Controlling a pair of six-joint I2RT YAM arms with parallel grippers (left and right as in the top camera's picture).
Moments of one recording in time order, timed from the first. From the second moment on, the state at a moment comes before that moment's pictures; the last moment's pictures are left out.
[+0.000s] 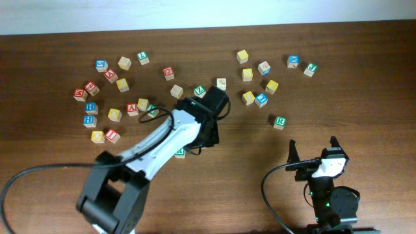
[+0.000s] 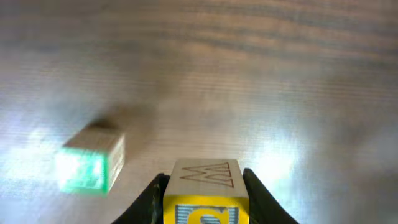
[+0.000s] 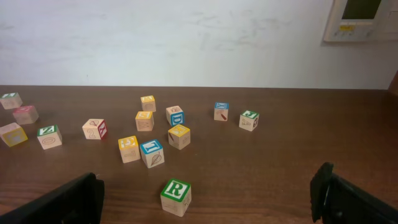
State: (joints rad) left arm -0.63 1.87 1.36 -0.95 -0.05 -0.69; right arm 0.02 0.01 0.01 -0.08 0.00 0.01
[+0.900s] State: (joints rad) left arm -0.65 1.85 1.24 -0.85 0.05 -0.56; right arm 0.02 0.01 0.01 -0.08 0.00 0.01
